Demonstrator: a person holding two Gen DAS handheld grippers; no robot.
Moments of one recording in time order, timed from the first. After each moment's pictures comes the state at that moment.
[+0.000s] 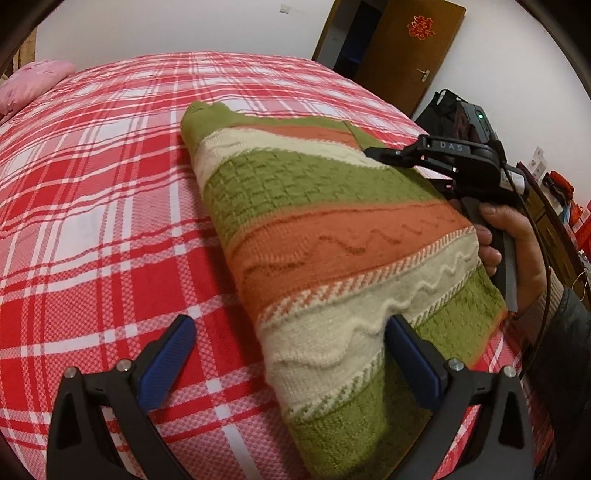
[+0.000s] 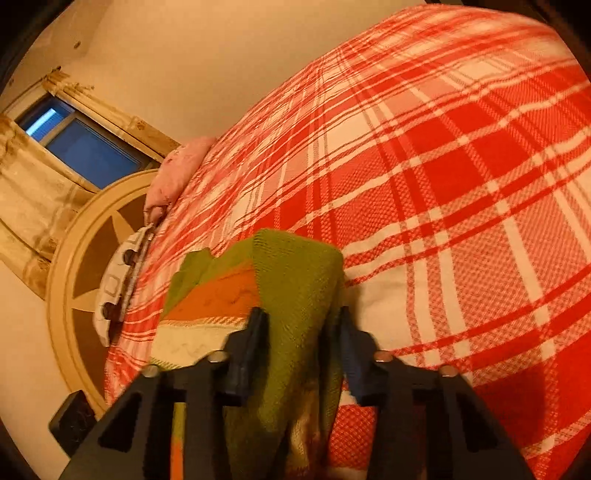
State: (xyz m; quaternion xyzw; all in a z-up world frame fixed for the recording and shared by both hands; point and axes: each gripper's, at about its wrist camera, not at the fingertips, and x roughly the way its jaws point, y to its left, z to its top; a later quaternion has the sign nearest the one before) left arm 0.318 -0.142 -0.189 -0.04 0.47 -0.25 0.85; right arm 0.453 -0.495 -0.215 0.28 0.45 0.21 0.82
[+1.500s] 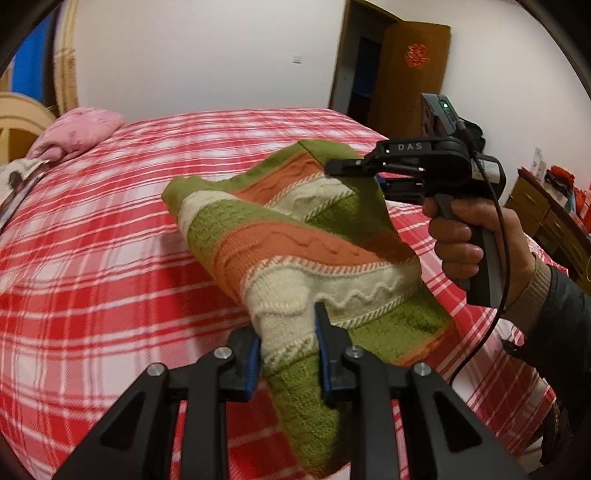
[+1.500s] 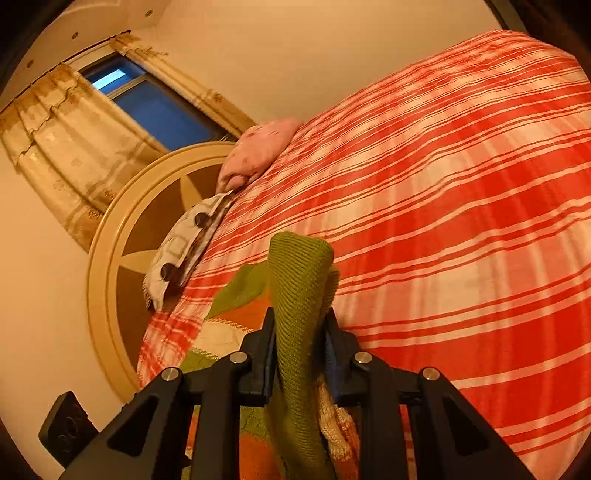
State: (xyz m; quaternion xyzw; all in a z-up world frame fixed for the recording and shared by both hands) left arm 0.218 -0.077 -0.111 -0.01 0.38 -0.19 0.91; right arm 0.365 -0.302 -0.131 0.25 0.41 0.31 0.82
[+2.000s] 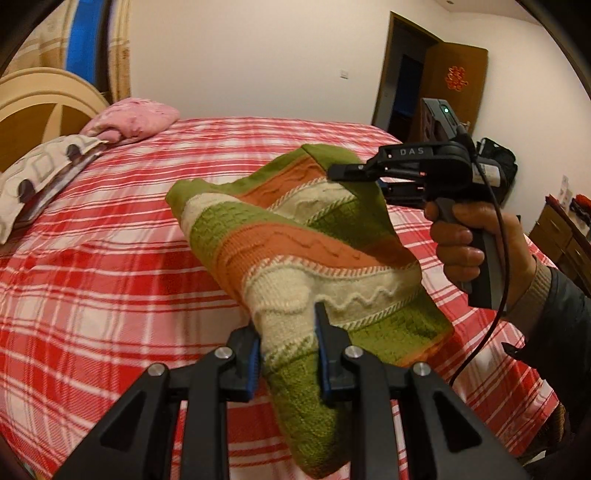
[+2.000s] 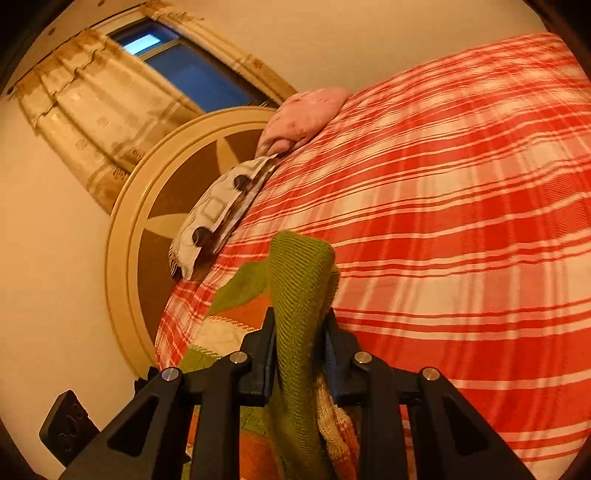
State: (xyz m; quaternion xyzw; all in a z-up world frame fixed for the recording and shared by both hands) left arm 0.218 -0.066 -0.109 -0.03 0.36 -0.12 0.92; right arm 0.353 -0.179 -0.119 0.22 0.42 0.38 0.79
